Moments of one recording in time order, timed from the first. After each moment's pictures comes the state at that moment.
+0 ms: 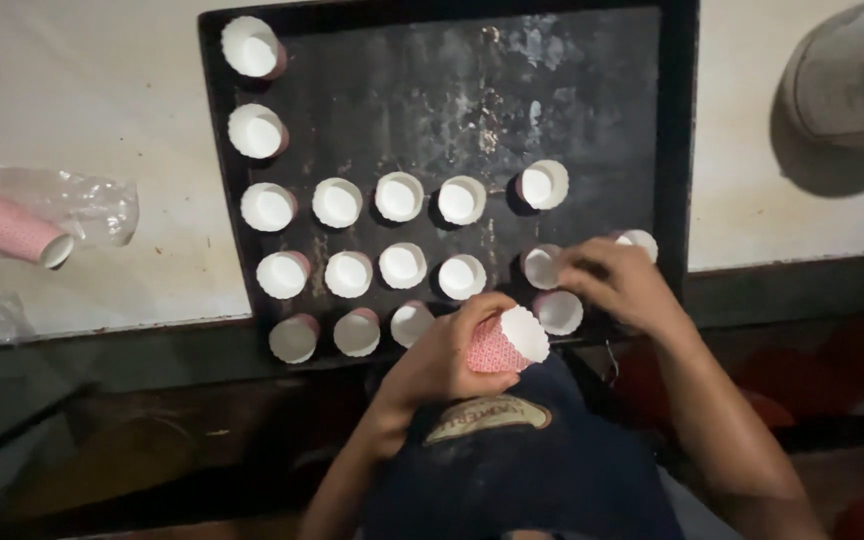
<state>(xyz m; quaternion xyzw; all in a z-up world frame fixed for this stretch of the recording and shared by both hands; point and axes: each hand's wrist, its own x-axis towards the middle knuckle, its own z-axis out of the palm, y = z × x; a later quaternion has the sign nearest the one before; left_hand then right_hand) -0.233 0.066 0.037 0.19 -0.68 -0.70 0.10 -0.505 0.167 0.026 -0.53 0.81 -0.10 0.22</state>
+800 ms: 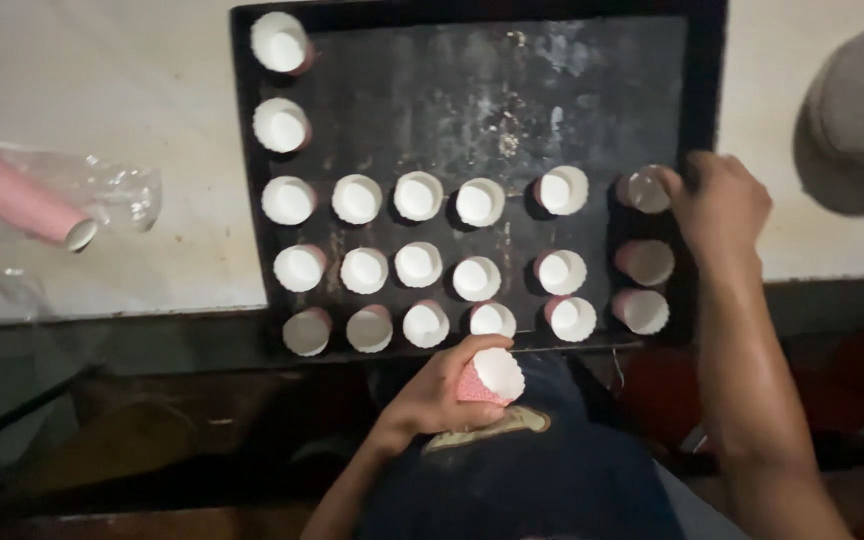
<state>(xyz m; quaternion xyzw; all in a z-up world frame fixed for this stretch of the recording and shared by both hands) -0.194 0.094 0.014 0.22 -0.53 -0.82 -0.01 -0.590 0.131 0.009 -0.48 0.88 0.02 0.05</state>
